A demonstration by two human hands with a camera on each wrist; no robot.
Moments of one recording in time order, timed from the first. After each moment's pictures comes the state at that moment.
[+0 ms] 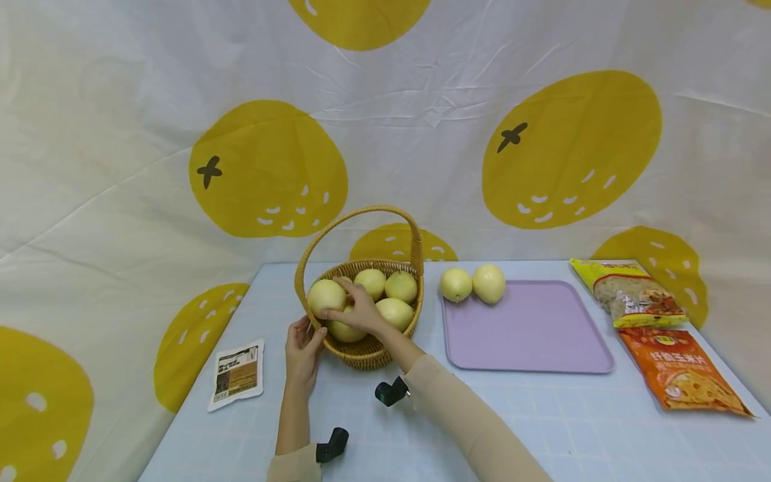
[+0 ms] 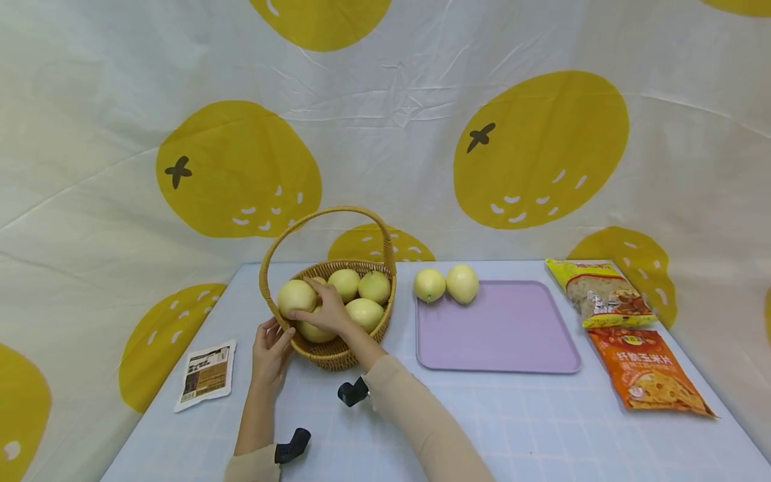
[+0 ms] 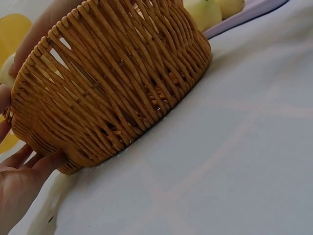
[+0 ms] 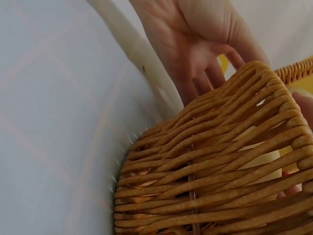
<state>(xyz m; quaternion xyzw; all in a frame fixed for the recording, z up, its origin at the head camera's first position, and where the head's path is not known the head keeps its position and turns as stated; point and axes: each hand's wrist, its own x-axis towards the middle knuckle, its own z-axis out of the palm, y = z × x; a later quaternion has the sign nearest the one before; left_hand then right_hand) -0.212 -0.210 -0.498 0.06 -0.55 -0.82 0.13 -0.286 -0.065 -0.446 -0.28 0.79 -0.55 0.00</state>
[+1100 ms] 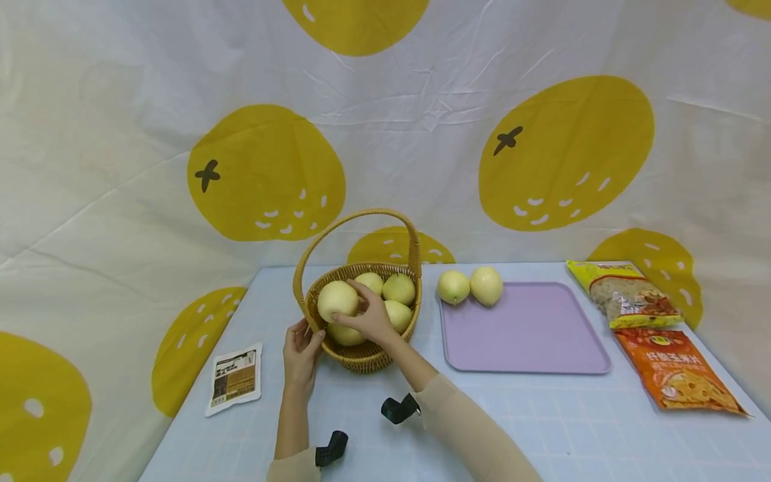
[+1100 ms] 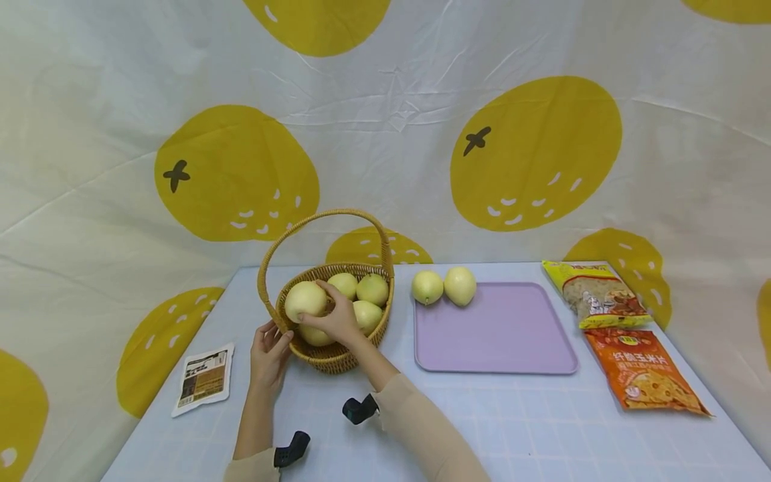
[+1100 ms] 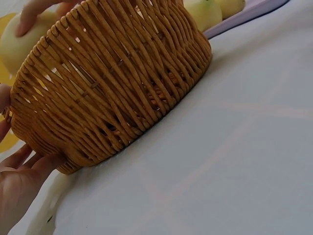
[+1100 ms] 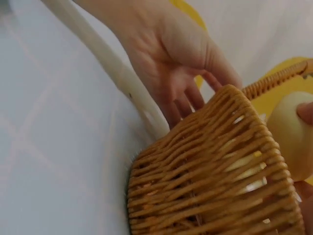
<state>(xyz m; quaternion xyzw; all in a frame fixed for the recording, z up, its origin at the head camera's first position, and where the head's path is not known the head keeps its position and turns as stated) -0.211 -0.210 -0.500 0.06 -0.56 -0.82 0.14 -0.240 -0.036 -0.407 -0.24 0.71 -0.66 0.00</state>
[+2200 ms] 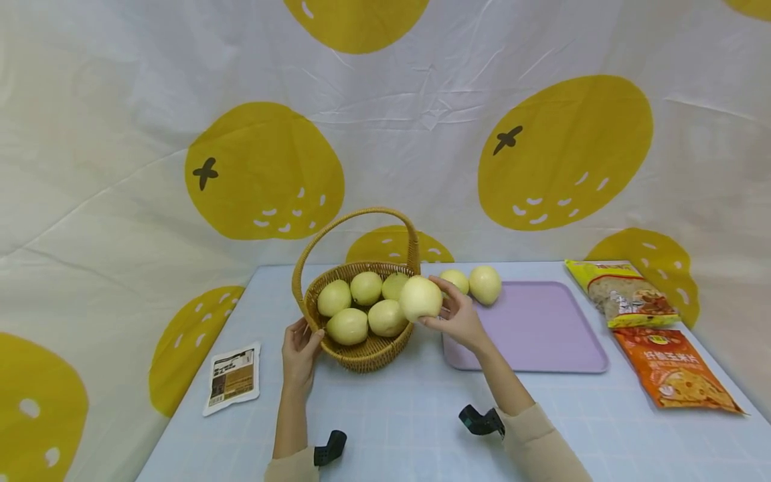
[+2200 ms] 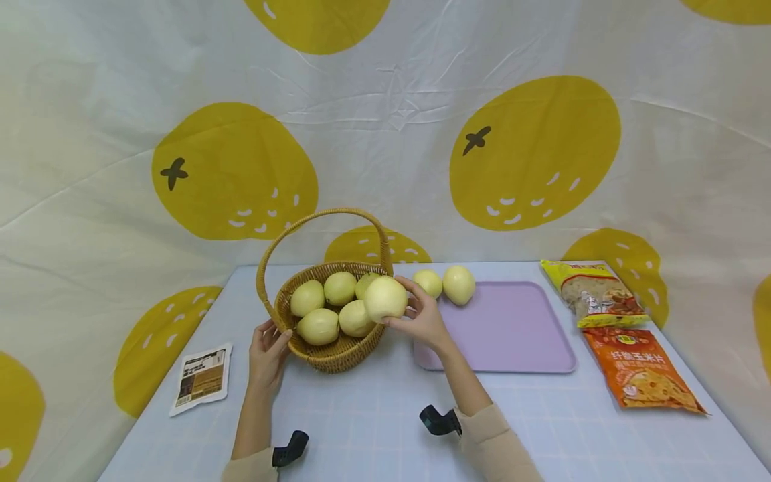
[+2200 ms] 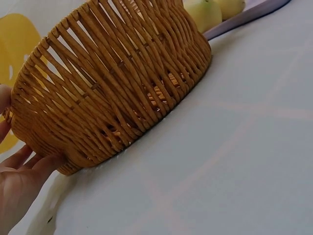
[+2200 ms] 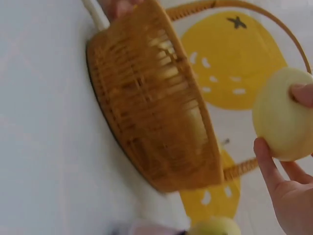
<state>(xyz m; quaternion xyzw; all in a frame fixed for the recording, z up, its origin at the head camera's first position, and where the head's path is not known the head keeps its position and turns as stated) -0.211 -0.210 -0.498 0.06 -0.56 -0.81 0.14 -0.245 0.106 -0.433 -0.27 0.65 -0.71 -0.04</state>
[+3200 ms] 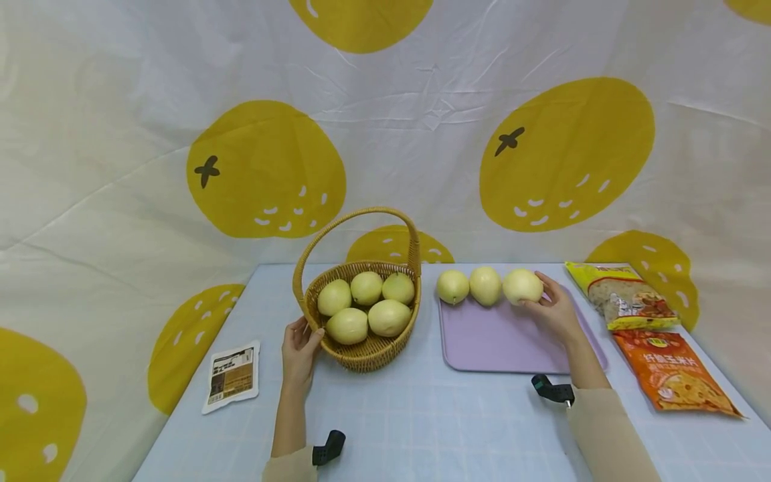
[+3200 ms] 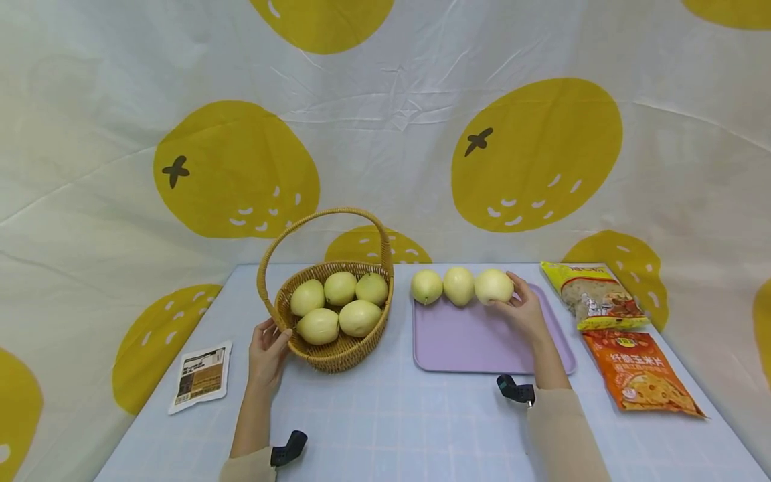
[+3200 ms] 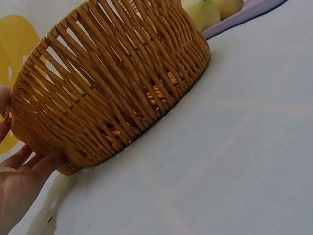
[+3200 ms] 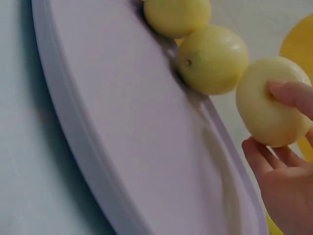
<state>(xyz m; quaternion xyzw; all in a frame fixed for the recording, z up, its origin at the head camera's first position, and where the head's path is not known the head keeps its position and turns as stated) -0.212 -0.210 -0.497 0.06 -0.56 -0.81 0.14 -0.278 0.286 -0.474 -0.07 0.77 -0.62 -0.09</state>
